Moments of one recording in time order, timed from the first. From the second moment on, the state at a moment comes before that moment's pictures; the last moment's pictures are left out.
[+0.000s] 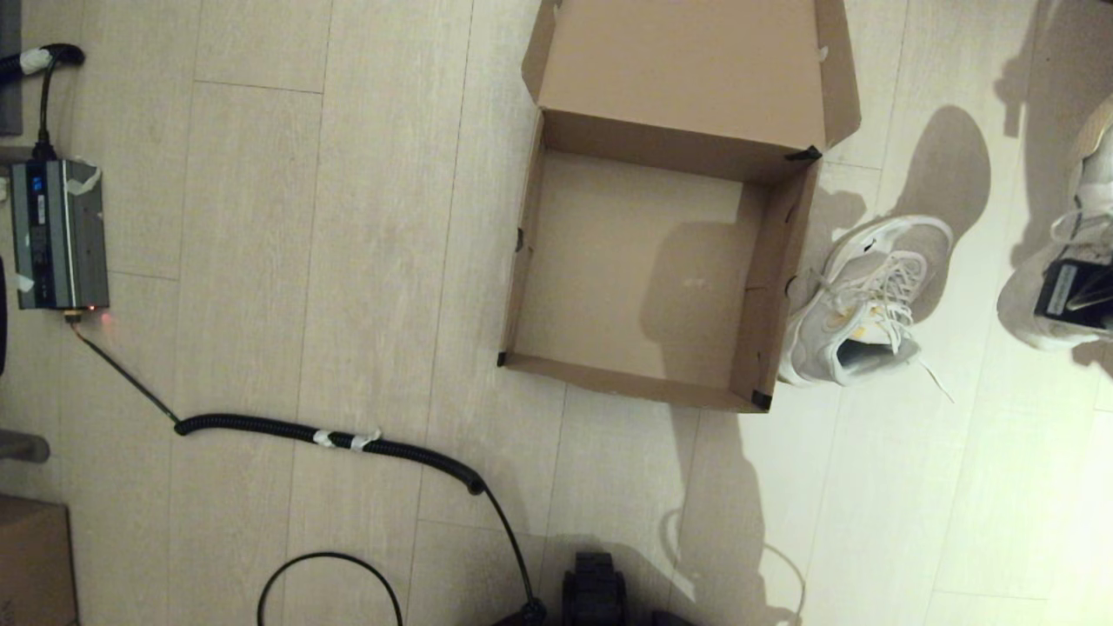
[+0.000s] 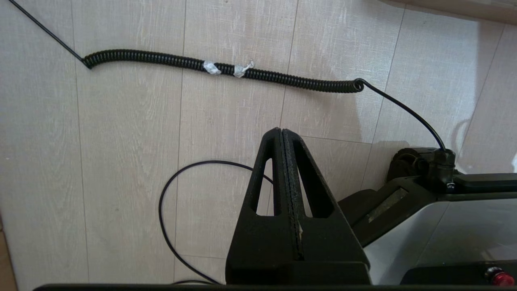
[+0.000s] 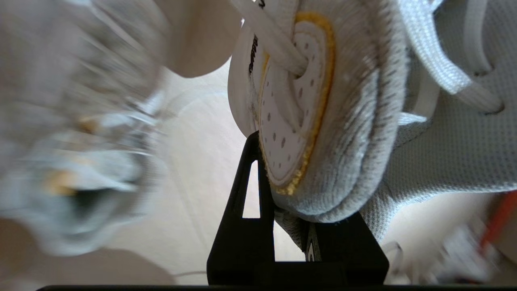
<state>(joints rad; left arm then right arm) 0.00 0.00 0.00 0.00 0.00 -0.01 -0.21 1.50 -1.16 0.05 -0.23 0.19</state>
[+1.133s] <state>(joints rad) 0.00 0.00 0.00 0.00 0.00 -0.01 0.10 1.11 -1.39 0.71 0.43 0.31</state>
